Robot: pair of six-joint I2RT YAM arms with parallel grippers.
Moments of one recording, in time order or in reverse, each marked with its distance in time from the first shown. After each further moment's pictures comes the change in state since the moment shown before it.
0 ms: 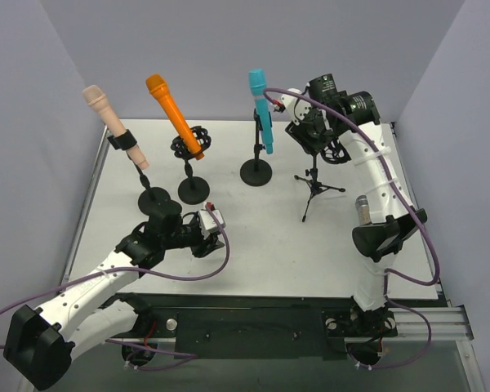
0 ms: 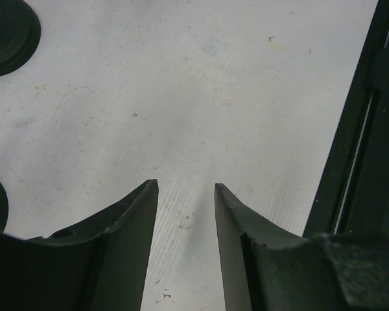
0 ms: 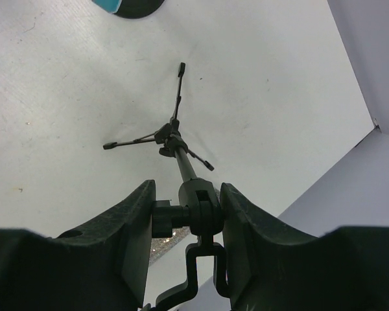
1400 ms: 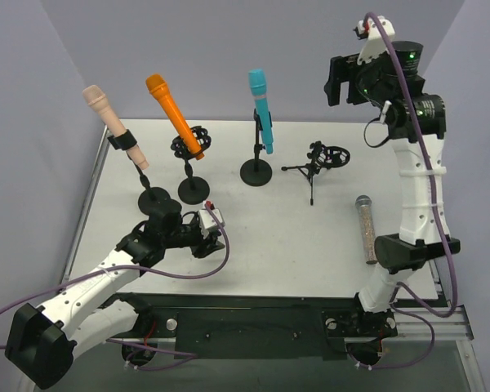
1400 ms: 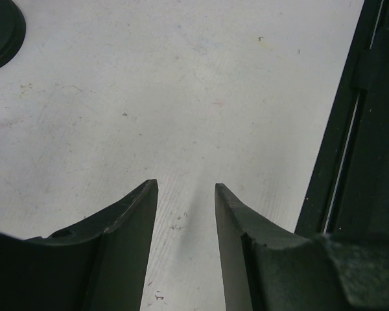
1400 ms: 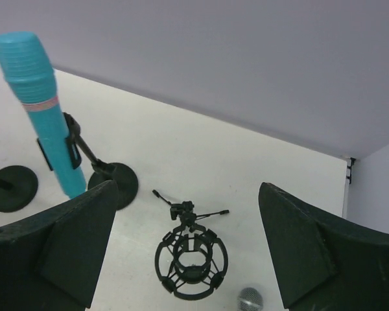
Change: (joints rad) left arm 0.021 0.010 0.000 -0.006 0.054 -0.010; right arm -0.235 -0.121 0.061 0.444 -0.122 0.465
